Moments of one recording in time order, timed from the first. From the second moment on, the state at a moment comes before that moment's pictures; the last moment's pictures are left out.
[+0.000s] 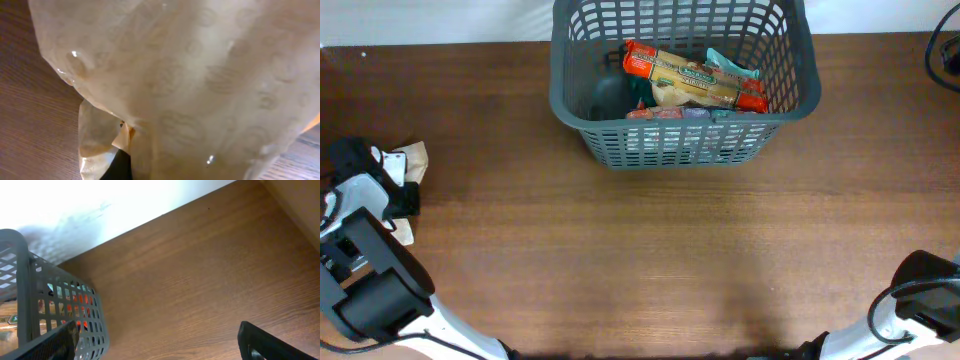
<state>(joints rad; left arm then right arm) 0.62 2.01 1.31 -0.51 -0.15 0.51 -0.57 1.90 2.37 -1.31 -0.33 0.00</state>
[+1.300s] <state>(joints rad) -0.30 1.85 2.05 -0.59 0.35 0.94 -0.57 1.90 2.37 -1.31 -0.33 0.00</state>
